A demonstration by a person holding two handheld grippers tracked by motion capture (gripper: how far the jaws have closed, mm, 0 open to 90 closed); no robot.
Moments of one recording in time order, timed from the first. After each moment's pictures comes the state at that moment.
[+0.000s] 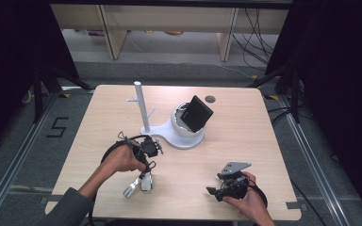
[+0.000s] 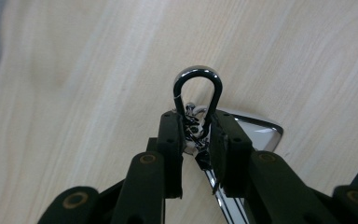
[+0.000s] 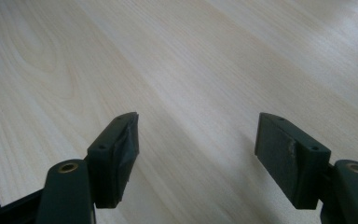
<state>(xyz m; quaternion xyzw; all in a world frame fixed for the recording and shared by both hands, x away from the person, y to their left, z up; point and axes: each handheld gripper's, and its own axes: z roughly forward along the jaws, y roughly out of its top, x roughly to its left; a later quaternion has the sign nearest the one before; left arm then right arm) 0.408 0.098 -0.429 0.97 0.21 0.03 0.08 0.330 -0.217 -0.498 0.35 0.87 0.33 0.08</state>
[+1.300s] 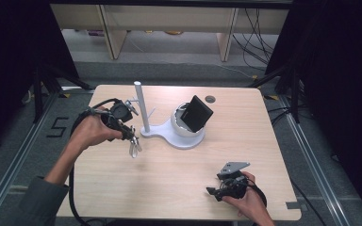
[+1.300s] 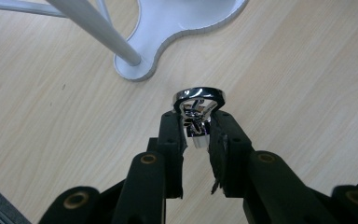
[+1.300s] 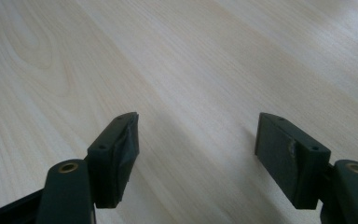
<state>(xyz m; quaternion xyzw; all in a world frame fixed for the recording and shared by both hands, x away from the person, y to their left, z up) 0.429 0.159 -0.322 0.94 0.29 0.11 0.16 0.332 -0.216 -0.501 0.35 0.87 0.33 0.08</state>
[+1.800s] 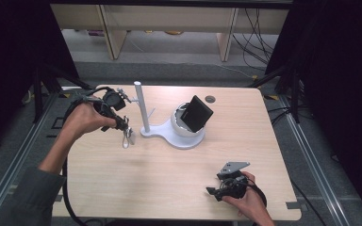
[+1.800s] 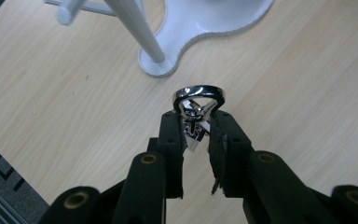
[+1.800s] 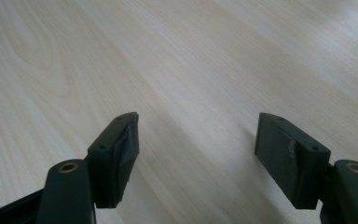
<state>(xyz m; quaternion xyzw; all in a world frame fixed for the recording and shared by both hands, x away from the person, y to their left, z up) 0.448 0.174 -0.303 0.93 0.32 0.11 0.16 0.332 -0.216 -0.500 0.35 0.87 0.33 0.07</state>
